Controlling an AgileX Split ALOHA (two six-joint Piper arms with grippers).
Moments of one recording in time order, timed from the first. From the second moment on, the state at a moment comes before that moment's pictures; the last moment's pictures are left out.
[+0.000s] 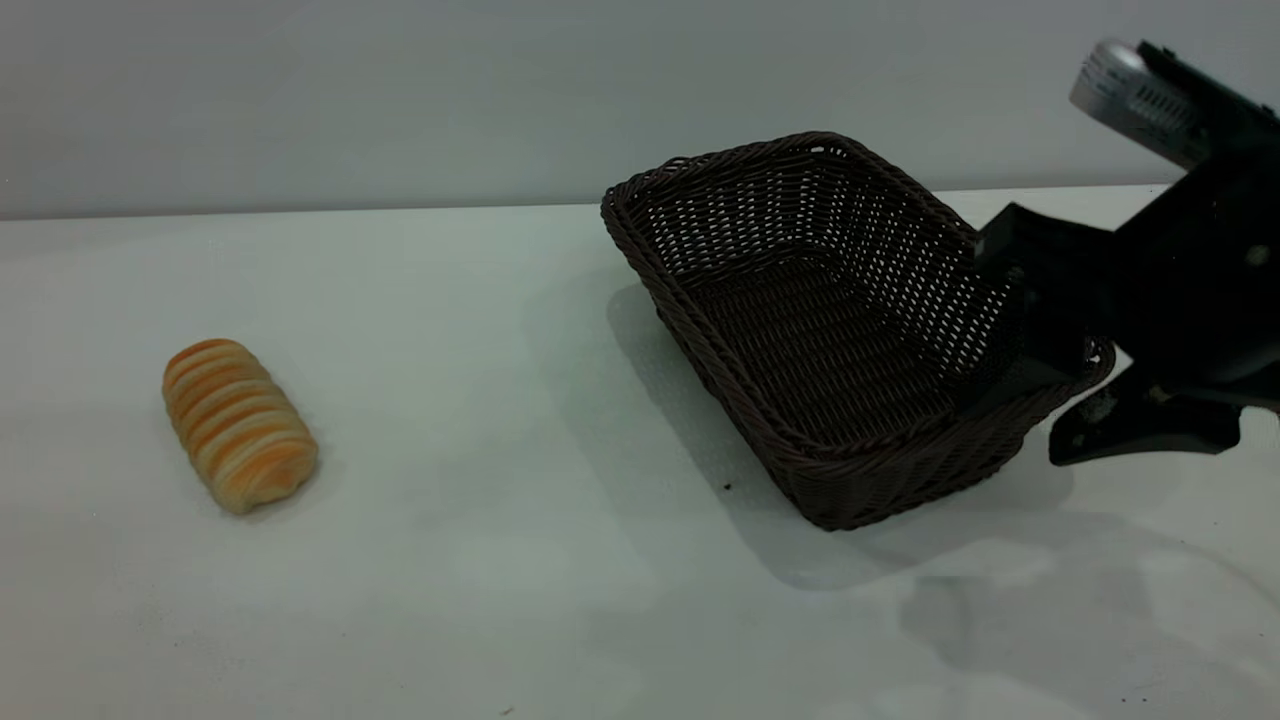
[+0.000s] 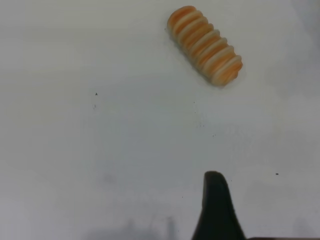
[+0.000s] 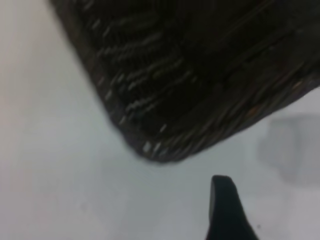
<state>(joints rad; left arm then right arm) -0.05 0.44 -0.60 0.04 0.92 -0.15 0.31 1.68 -0.64 1.14 0.22 -0.47</state>
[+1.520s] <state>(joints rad) -0.05 0.44 -0.60 0.04 0.92 -0.15 0.31 1.90 -0.80 1.36 0.18 -0.47</state>
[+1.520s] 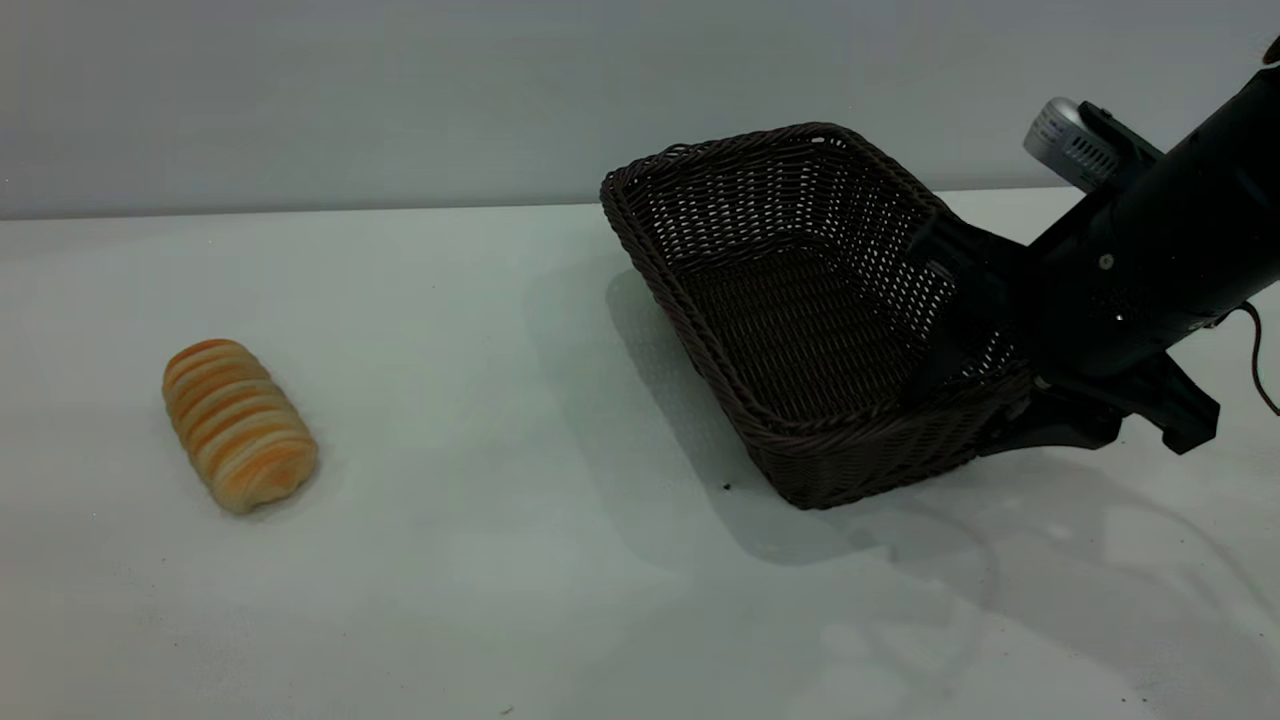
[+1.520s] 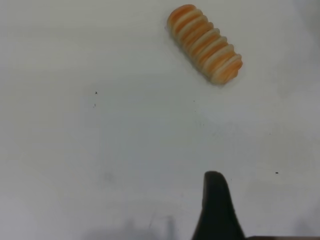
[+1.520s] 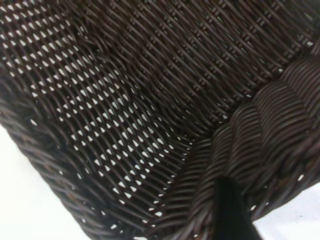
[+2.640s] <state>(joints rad) -0.05 0.44 -0.60 0.04 0.92 -0.15 0.31 2.08 -0.95 1.59 0.07 -0.49</state>
